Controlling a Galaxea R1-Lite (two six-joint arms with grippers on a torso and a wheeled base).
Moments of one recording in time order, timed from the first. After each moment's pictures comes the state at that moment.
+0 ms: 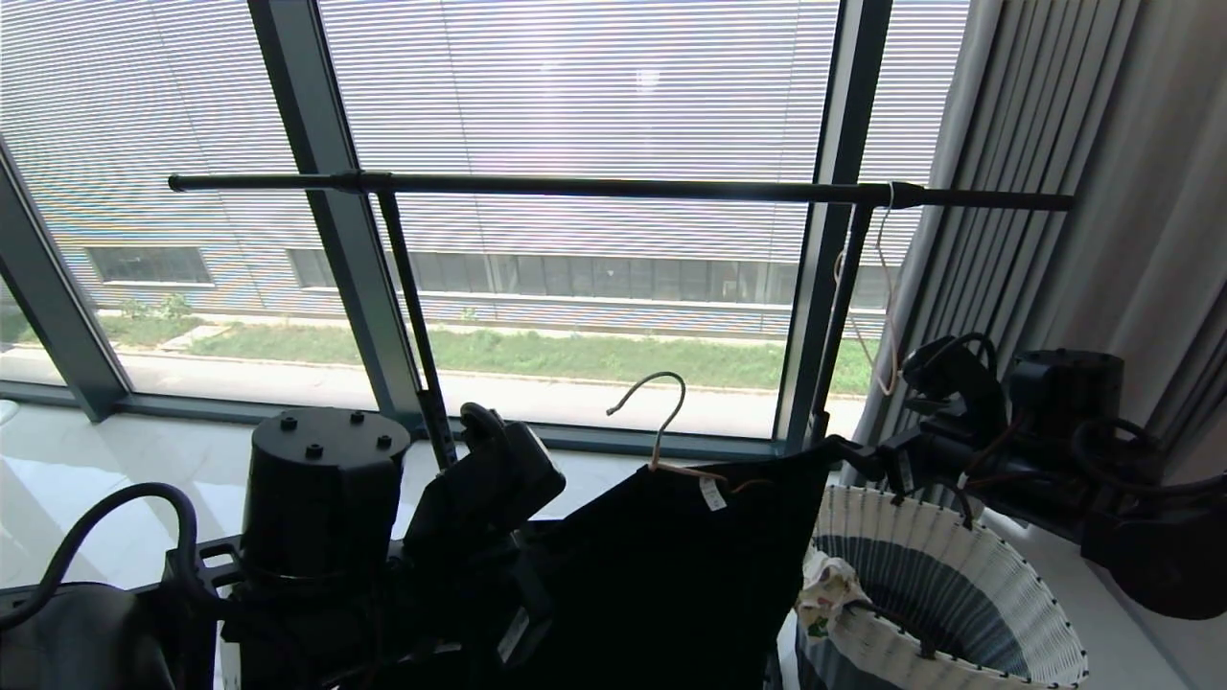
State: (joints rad) left arm -0.65 1.57 -0.53 -0.58 -0.18 0.34; right arm 0.36 1.81 -0.65 -0.85 0.06 -0.17
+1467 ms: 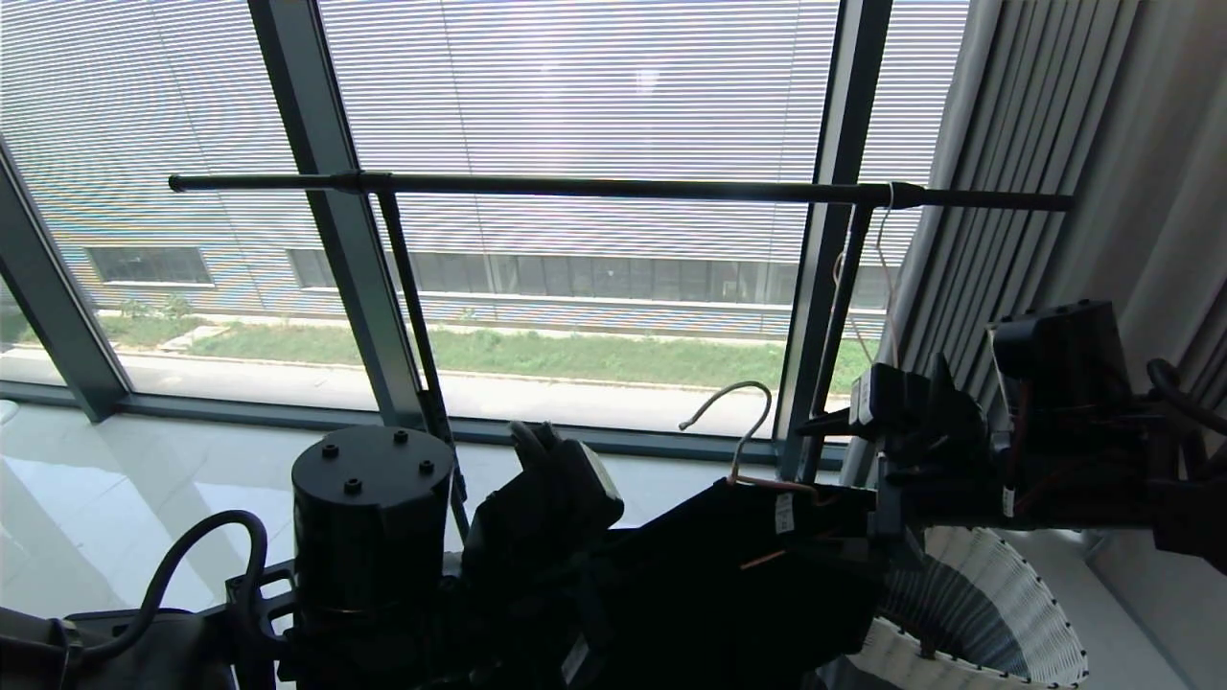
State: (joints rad) left arm -0.75 1.65 -0.50 -0.82 -0.27 0.34; right arm 0.57 1.62 -0.85 -0.22 0.49 -0.61
